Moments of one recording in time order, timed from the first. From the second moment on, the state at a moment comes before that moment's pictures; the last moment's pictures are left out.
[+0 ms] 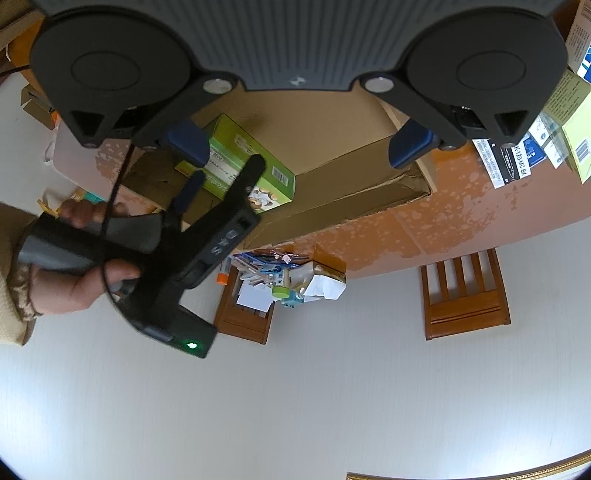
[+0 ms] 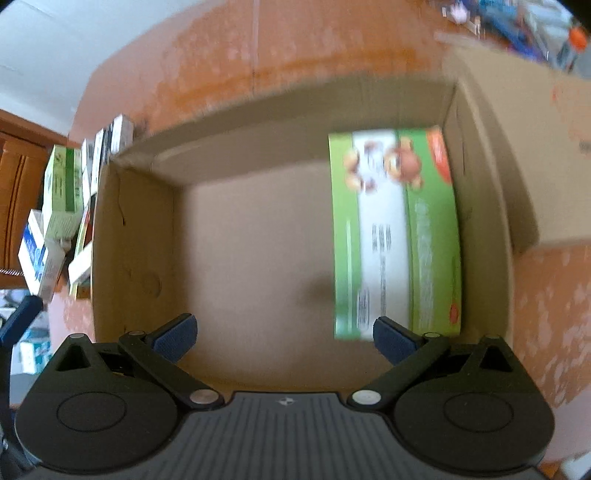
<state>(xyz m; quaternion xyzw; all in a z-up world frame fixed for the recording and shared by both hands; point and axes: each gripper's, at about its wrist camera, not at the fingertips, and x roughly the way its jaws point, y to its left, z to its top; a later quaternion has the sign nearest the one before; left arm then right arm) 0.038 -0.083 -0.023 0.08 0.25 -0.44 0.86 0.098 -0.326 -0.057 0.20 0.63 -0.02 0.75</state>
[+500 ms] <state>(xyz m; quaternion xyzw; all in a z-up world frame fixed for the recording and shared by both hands) 0.025 -0.080 -0.014 0.09 0.24 -0.40 0.88 0.085 -0.340 -0.063 0.22 0.60 -0.01 0.77</state>
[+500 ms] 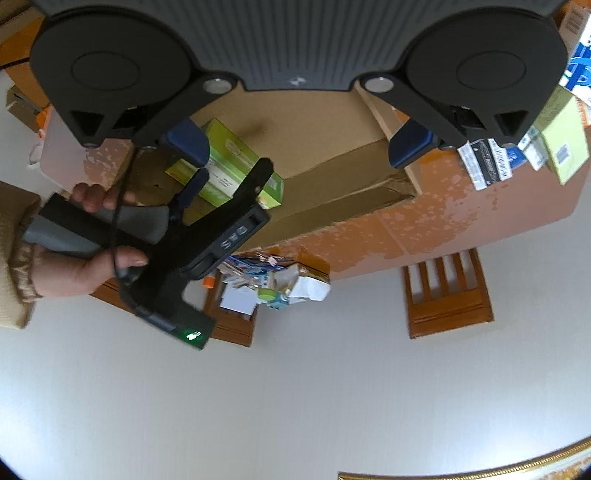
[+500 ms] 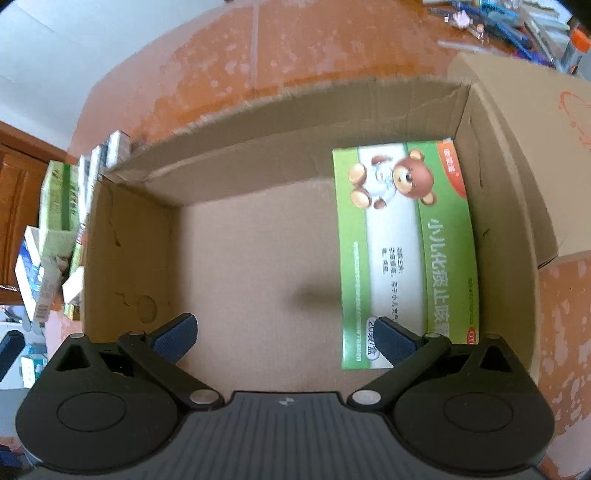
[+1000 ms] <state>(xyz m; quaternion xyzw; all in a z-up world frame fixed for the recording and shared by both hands) -0.017 -0.056 -0.007 0.04 0.26 -0.25 0.93 0.047 -0.326 0.011 0.19 0.44 0.07 0.88</state>
